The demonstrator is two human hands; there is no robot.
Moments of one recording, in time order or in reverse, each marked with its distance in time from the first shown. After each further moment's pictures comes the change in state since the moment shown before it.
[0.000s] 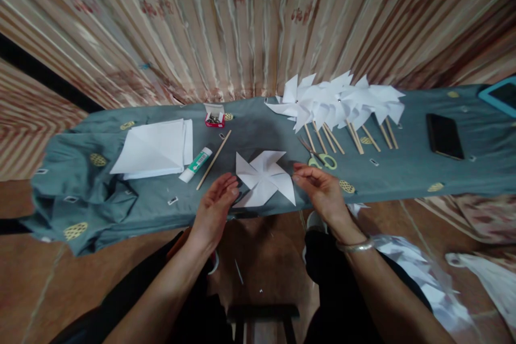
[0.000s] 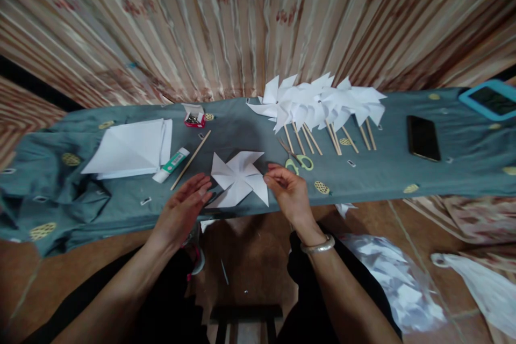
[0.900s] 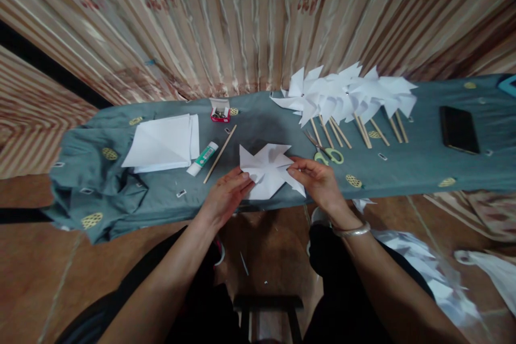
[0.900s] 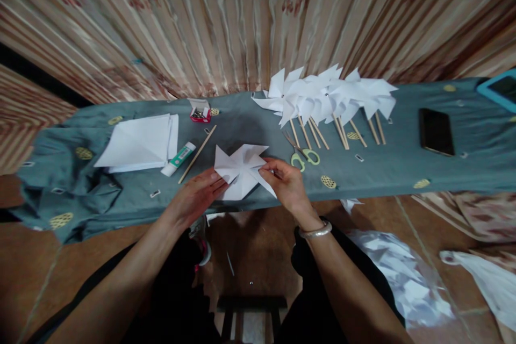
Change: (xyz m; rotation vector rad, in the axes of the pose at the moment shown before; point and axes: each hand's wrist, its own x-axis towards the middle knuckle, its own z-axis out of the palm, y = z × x) left_hand 0.016 0.007 0.010 -0.078 -0.261 -0.207; right_hand 0.006 0.004 0.018 0.086 -0.114 0.037
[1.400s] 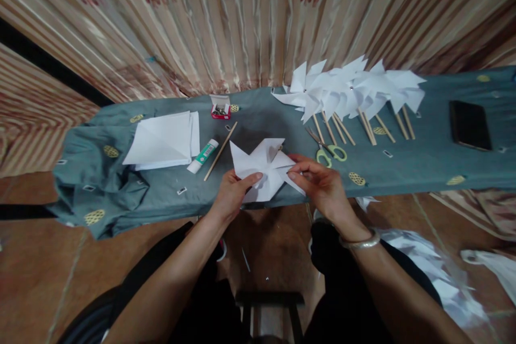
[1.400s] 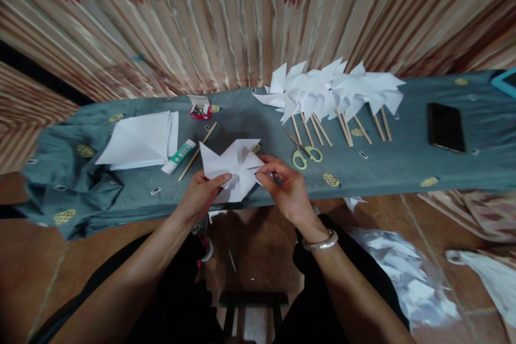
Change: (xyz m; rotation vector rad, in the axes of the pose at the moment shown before) left_hand 0.007 -0.015 0.010 0.169 0.078 0.138; right_hand -0.020 -0.016 0.000 -0.114 -0.058 -0.135
